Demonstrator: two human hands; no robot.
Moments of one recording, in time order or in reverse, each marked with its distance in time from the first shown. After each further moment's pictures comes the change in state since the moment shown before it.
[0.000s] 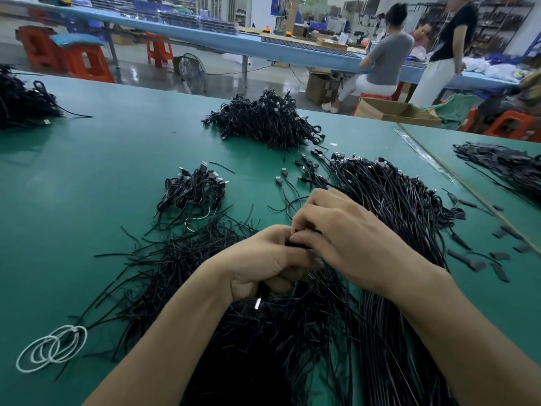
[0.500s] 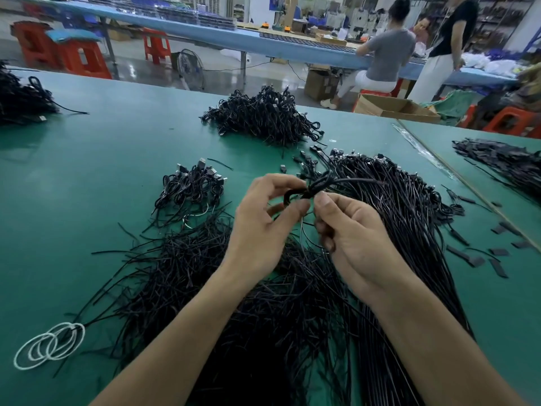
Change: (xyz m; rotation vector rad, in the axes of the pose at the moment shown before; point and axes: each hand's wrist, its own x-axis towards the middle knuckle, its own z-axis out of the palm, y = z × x) left_hand 0.012 -0.005 0.004 0.339 0.674 0.638; right_hand -0.001 -0.003 0.031 1.359 0.405 0.457
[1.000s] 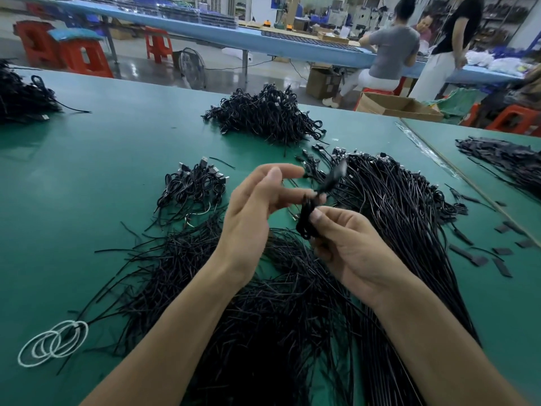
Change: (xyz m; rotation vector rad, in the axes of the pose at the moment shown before) left_hand 0.002 0.018 -0.012 -0.457 -0.099 -0.089; right_hand 0.000 0.009 -0.004 0.044 -0.098 0.203
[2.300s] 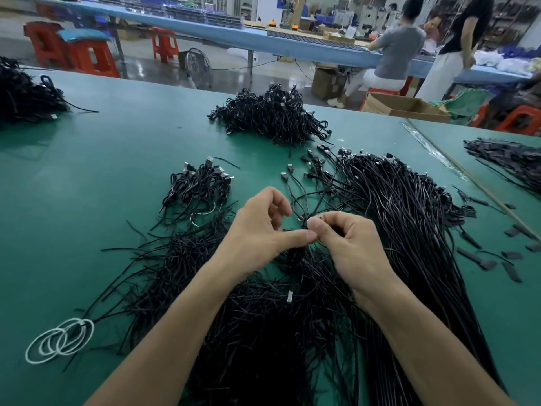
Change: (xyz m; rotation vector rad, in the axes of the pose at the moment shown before) left_hand 0.004 -0.022 -0.024 0.584 -0.027 -0.217; right_hand 0.012 0.021 -0.008 -0.405 0.194 -0.261
